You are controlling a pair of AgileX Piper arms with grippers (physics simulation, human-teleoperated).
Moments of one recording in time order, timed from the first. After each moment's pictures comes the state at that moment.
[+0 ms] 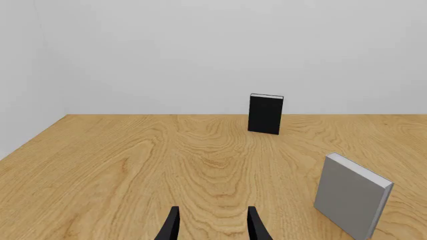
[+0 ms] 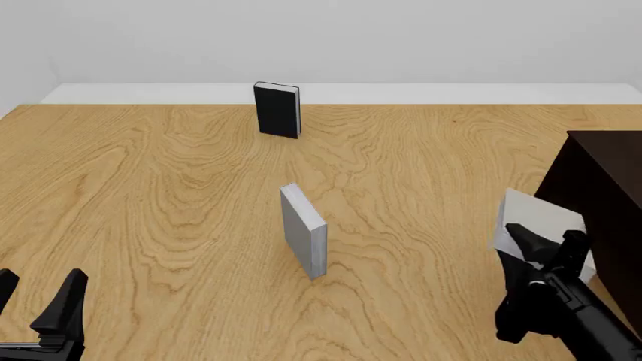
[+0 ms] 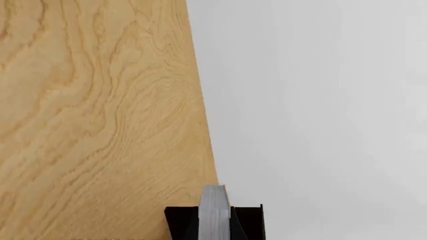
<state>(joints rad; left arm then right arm) 0.00 0.00 0.00 0.00 0.00 0.15 1.00 -0.07 -0.70 -1.40</state>
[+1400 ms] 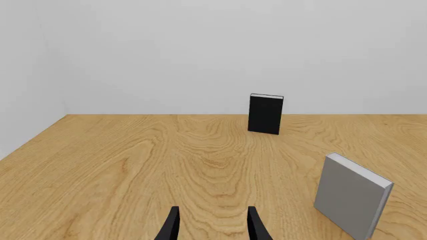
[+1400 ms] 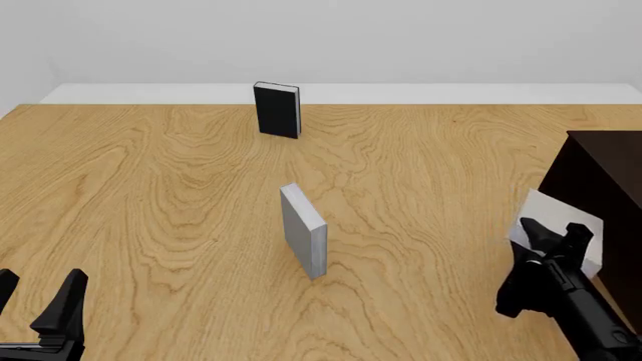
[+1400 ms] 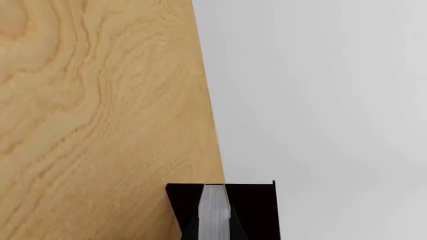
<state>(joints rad) 0.00 0.00 0.00 0.00 0.00 -0.01 1.37 -0.10 -1.03 -1.42</state>
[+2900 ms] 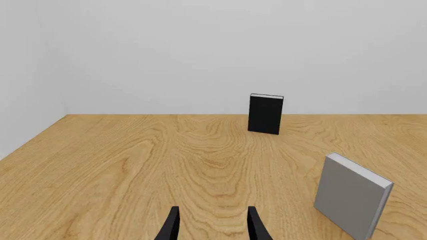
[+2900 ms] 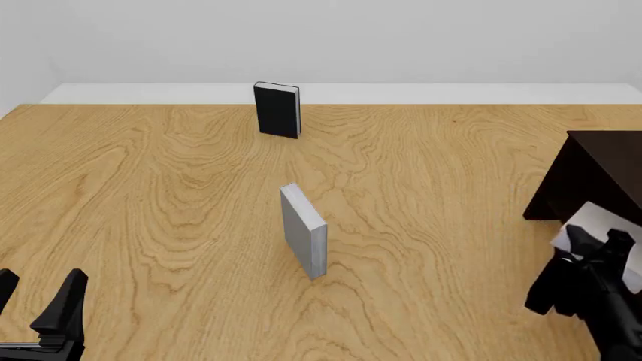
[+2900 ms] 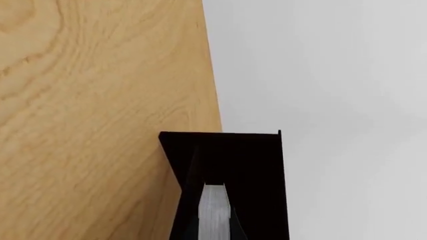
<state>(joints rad) 0.00 0.00 0.00 0.00 0.00 -0.23 1.42 -0.10 -1.05 -1.48</state>
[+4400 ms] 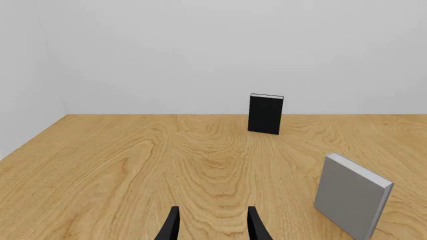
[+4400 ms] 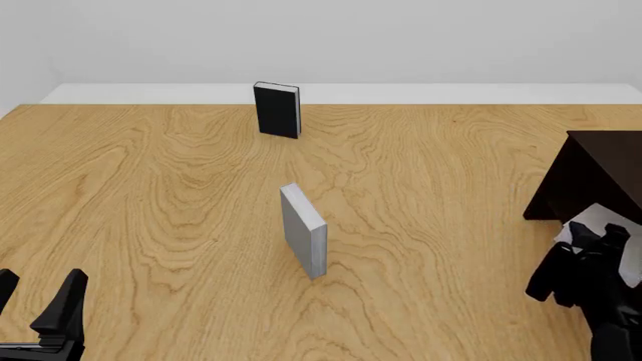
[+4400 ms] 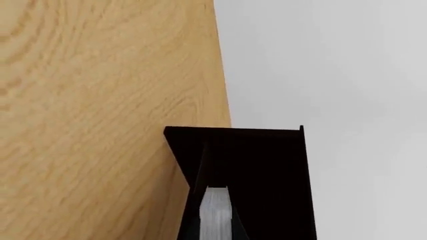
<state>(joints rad) 0.00 0.00 0.00 0.00 0.00 -0.30 1.63 -0.19 -1.15 -1.47</state>
